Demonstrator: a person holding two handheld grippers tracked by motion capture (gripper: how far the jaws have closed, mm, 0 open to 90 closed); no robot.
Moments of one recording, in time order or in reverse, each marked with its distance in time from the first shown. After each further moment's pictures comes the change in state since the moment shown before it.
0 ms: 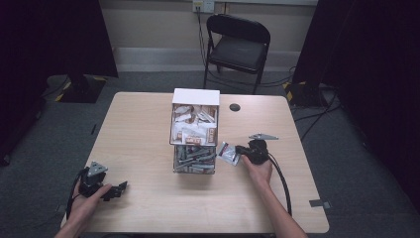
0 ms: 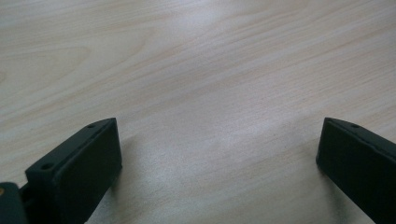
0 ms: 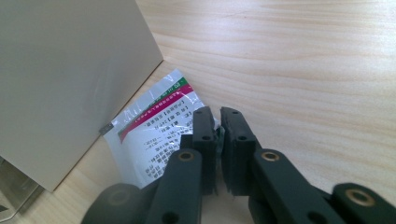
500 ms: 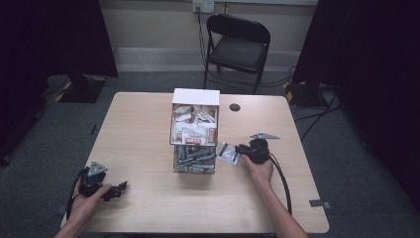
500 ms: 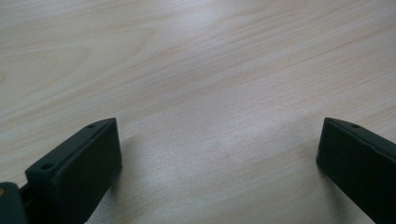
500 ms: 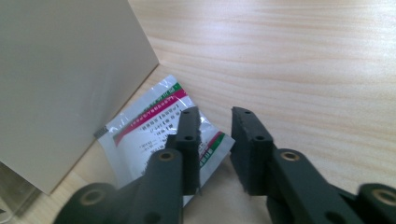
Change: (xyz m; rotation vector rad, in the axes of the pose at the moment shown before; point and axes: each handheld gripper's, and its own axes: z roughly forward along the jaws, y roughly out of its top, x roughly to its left) left arm 0.000 0.000 0.000 0.001 -0.001 0.002; right arm -0.003 0.002 -0.004 -0.015 -0.008 0.005
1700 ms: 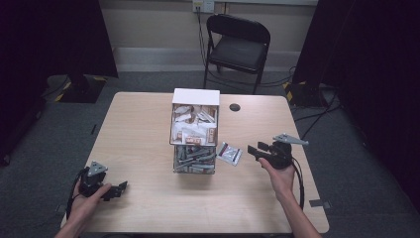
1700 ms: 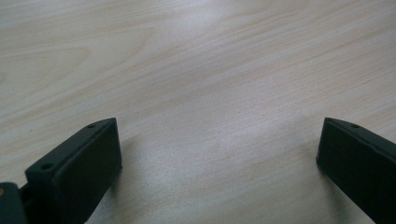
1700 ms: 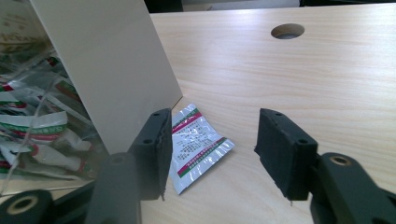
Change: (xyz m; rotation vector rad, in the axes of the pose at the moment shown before) left arm 0.000 0.000 0.000 0.002 -0.001 0.004; right arm 0.004 0.009 -0.092 -0.137 0.022 -0.009
